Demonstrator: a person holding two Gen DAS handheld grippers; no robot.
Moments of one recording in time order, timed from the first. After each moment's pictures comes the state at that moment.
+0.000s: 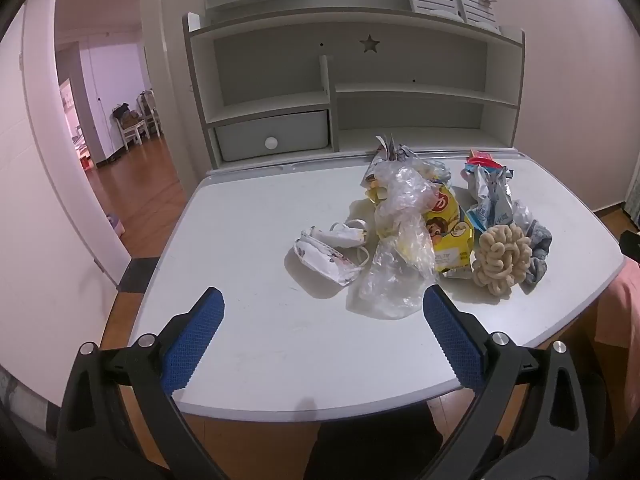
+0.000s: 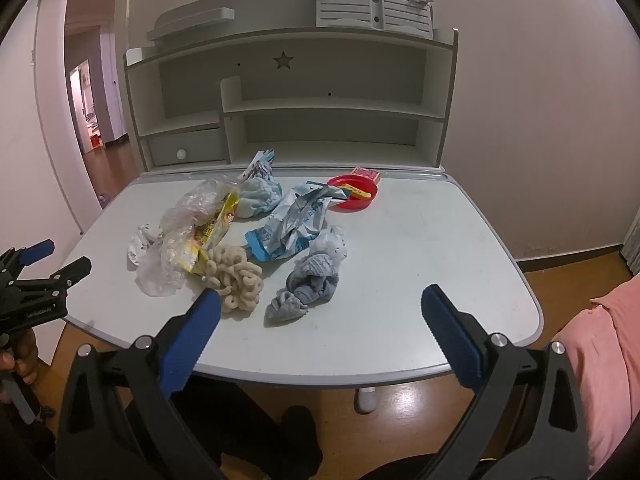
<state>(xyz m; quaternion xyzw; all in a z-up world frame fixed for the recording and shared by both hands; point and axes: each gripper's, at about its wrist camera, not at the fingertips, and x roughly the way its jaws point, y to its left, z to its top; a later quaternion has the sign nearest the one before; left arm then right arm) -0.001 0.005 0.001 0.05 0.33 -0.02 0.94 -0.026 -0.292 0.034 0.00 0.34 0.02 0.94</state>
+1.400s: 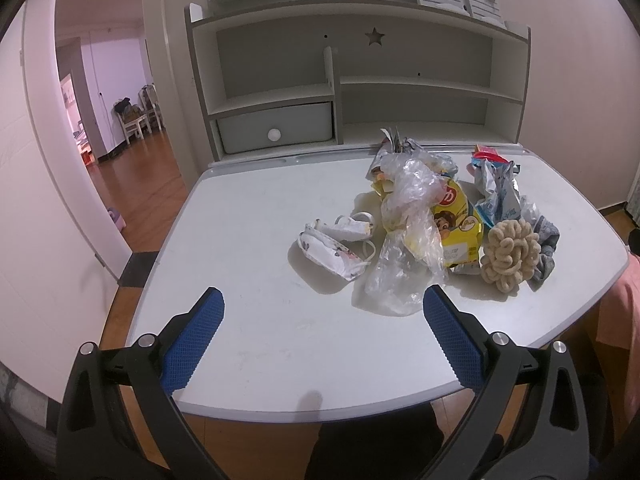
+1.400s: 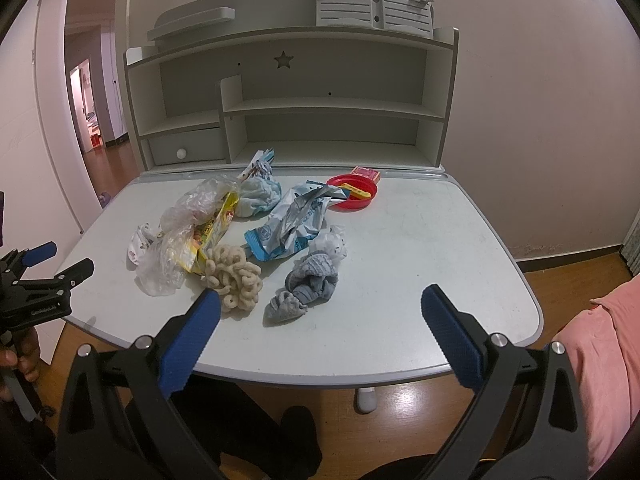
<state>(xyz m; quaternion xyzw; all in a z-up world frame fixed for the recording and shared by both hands) 0.005 0.007 -0.005 0.05 0.34 -0.01 0.94 -0.026 -0.292 0.035 0.00 0.34 0.02 0.94</state>
